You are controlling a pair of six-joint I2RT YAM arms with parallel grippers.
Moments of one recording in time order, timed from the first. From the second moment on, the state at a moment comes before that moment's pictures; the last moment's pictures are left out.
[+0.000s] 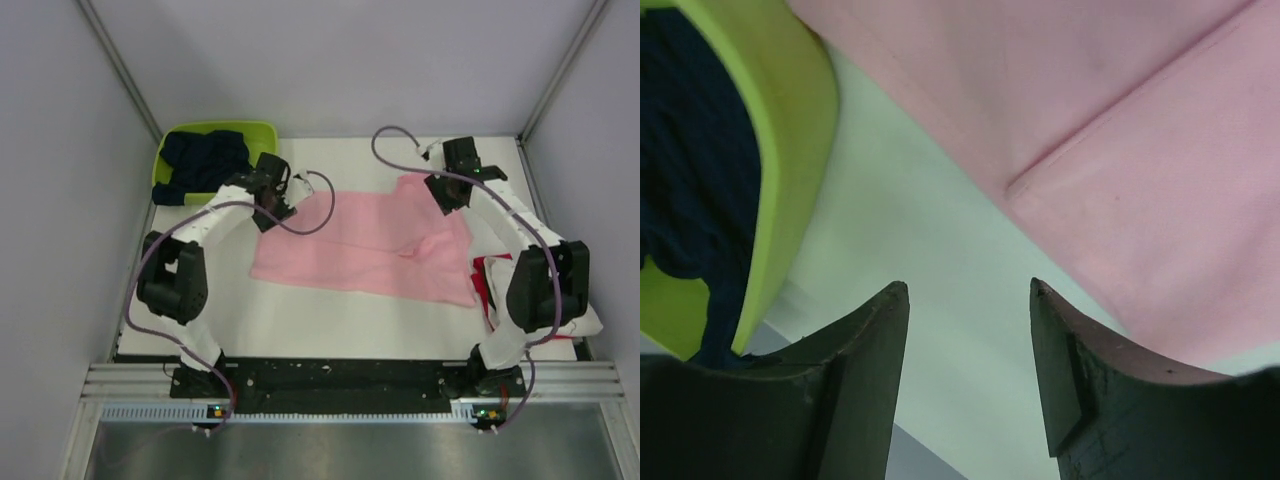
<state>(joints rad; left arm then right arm) -0.39 1.83 1.42 -0.73 -0.19 0.67 0.19 1.68 1.34 -0.65 0.21 -0.53</state>
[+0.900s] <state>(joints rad) -0.38 1.59 0.88 -0.54 0.02 1.04 0.04 1.23 0.59 -0.55 0.08 0.64</state>
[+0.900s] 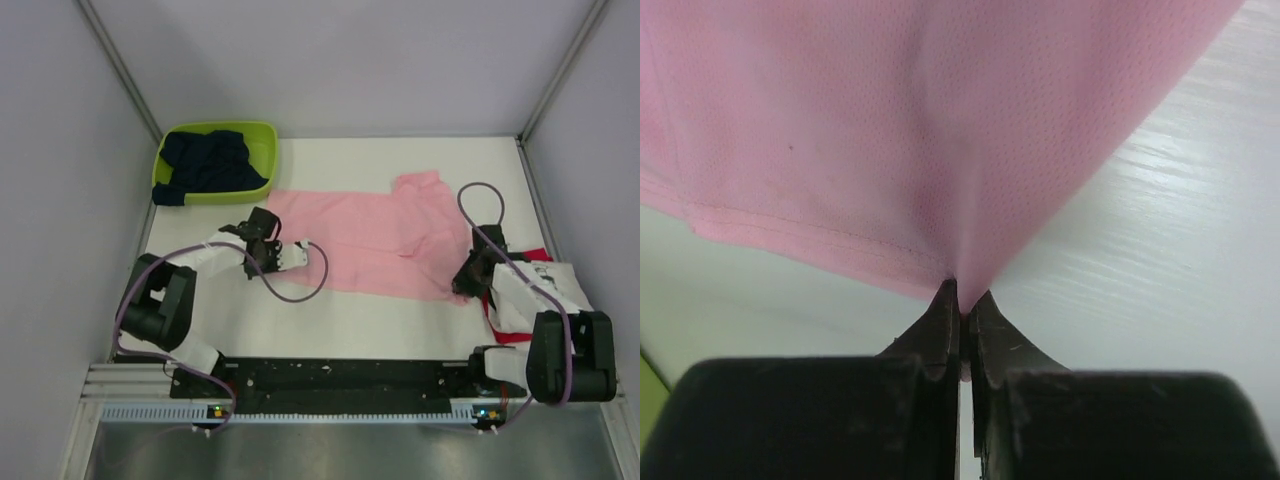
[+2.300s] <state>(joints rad) -0.09 1.62 1.21 -0.69 0.11 0.38 0.37 1.77 1.12 -0.66 -0.12 0.35</state>
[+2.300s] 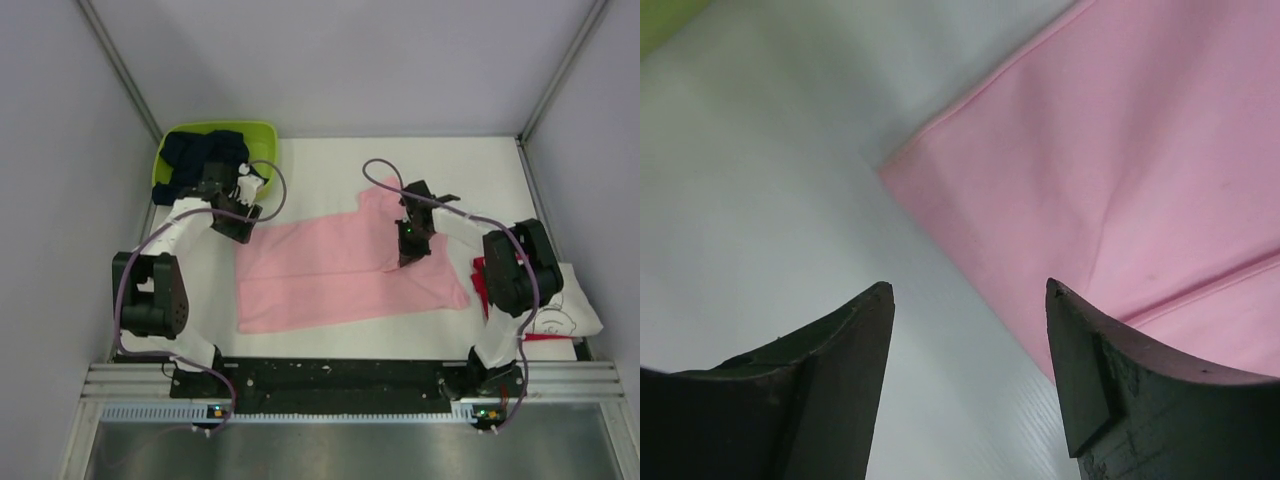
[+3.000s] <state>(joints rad) -0.05 1.80 1.28 -0.61 0.11 0.44 0.39 1.99 1.71 -0.70 -0.19 0.22</state>
